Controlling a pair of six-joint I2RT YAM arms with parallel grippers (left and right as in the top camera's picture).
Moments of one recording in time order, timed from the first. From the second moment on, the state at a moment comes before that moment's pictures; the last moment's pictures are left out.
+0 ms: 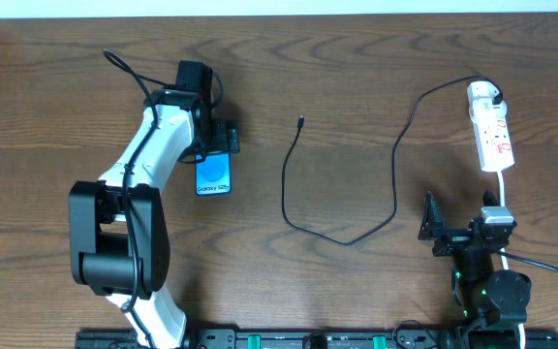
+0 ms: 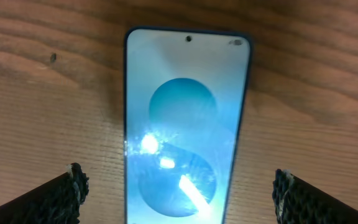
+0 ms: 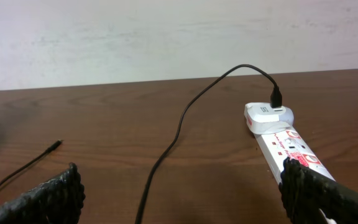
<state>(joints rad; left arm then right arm) -0.12 1.90 1.35 -0.82 -0.03 -0.25 0.03 0.01 0.01 -0.07 -0.03 0.09</state>
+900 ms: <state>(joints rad) -0.13 2.02 1.34 -0.79 -0.03 -0.25 0.03 0.01 0.01 -0.07 -0.03 0.09</state>
